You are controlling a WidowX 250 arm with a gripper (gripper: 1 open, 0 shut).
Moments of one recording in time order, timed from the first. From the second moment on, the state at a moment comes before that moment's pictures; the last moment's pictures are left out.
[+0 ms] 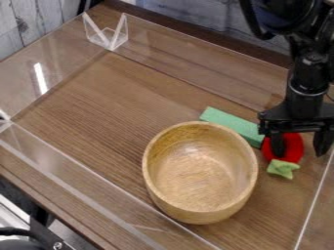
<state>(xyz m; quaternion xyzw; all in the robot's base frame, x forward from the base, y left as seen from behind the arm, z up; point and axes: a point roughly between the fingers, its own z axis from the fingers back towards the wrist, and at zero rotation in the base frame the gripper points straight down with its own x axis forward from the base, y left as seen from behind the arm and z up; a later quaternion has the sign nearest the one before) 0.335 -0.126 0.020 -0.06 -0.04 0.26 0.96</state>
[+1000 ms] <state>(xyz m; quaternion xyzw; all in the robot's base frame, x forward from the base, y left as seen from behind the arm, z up) 0.332 -0.102 0.027 -0.06 -0.02 0.21 0.98</state>
